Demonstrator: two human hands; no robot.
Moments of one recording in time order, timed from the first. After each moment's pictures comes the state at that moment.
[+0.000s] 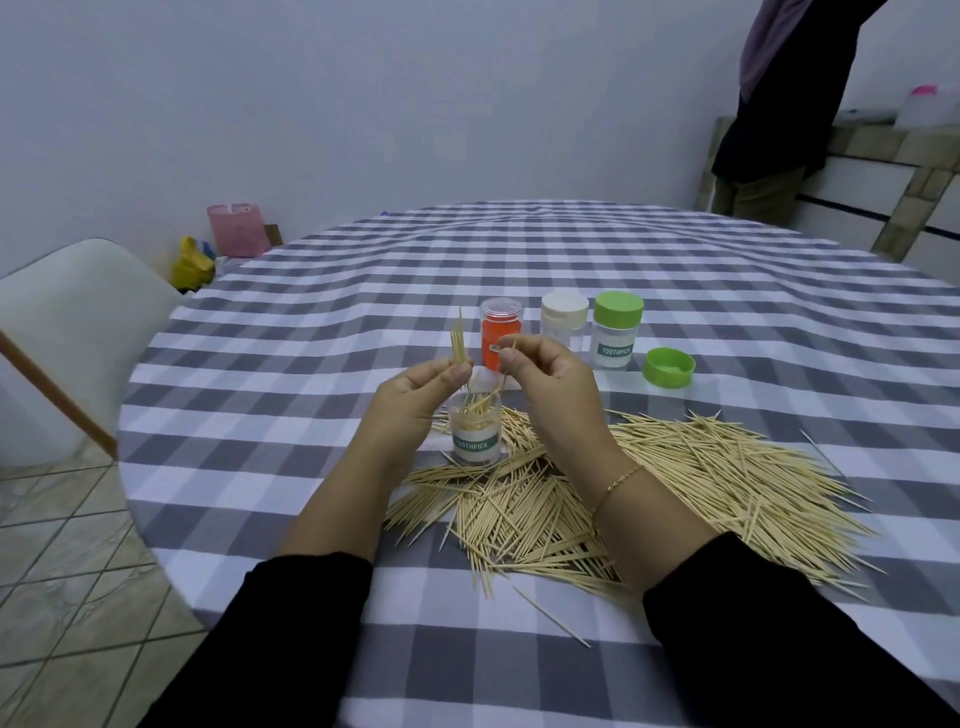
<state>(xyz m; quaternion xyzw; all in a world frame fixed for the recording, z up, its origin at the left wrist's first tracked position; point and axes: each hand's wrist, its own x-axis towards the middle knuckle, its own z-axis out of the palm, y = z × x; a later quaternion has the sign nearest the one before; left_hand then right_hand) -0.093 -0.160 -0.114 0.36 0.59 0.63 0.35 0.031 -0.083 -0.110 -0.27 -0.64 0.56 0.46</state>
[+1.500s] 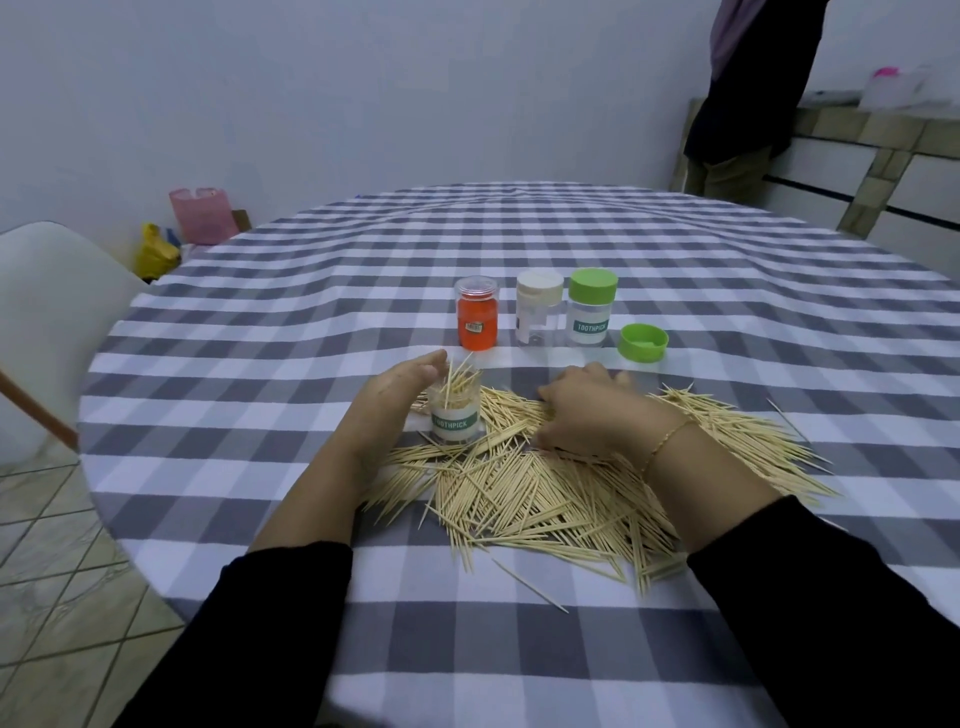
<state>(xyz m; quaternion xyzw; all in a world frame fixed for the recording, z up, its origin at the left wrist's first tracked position) -0.096 -0.164 -0.131 0.44 0.66 0.53 0.31 0.078 -0.060 -0.102 -0.43 -0.89 0.04 -0.10</state>
